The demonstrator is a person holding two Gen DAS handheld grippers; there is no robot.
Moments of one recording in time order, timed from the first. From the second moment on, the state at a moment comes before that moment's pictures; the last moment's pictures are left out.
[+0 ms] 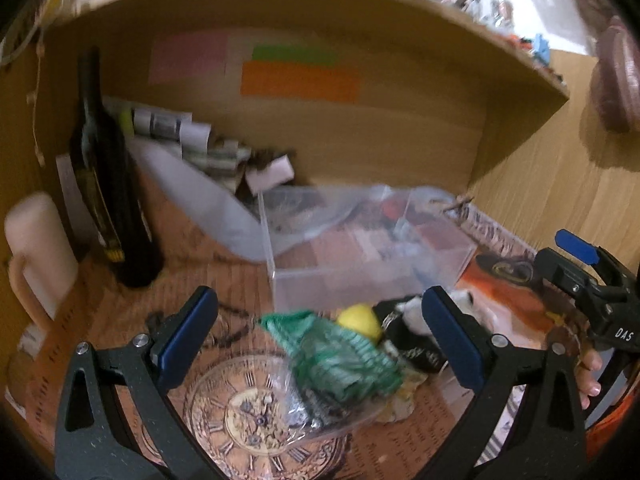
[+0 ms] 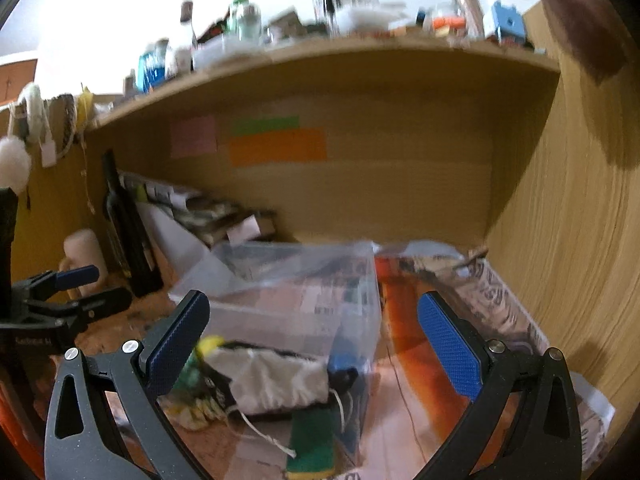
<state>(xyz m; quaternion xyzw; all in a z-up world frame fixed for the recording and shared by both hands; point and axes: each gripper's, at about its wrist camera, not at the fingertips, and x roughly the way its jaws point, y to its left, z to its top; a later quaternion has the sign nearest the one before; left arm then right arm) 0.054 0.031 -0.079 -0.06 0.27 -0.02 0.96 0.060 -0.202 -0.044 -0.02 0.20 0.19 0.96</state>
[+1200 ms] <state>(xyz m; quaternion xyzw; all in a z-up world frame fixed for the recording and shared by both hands) 0.067 0.035 -0.118 -0.08 0.33 -0.05 0.94 0.098 -0.162 -0.107 -0.04 0.34 0.27 0.90</state>
